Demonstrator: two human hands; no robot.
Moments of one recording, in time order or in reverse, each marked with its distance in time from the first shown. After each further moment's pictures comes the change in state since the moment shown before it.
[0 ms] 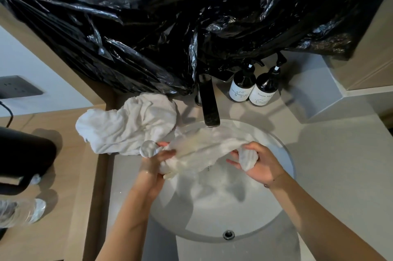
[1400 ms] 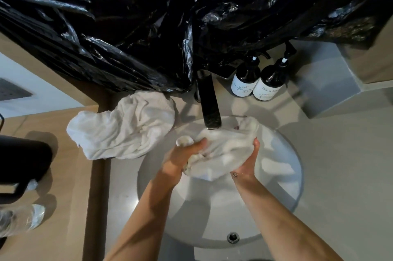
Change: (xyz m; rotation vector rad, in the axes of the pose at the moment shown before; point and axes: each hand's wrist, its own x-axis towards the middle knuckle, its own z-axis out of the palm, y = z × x) left_hand 0.051 -0.024 0.035 0.419 -0.101 -0.180; right_hand 0.055 0.049 0.025 0.124 0.335 -0.457
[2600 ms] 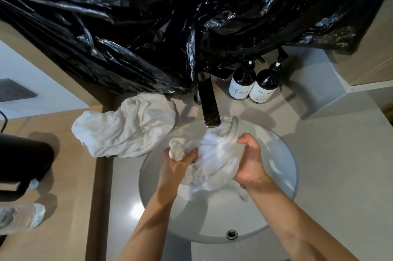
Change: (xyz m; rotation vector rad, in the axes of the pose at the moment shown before) left_hand -0.024 -0.023 -0.005 0.160 0.293 0.288; right_hand -0.053 -0.050 0.045 0.124 -0.374 0.405
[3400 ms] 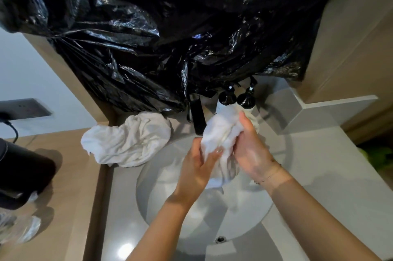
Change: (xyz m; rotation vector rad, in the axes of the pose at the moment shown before) left_hand -0.079 0.083 0.040 0.052 -0.186 0.415; right_hand -0.080 -0.050 0.074 -0.676 0.144 -0.327
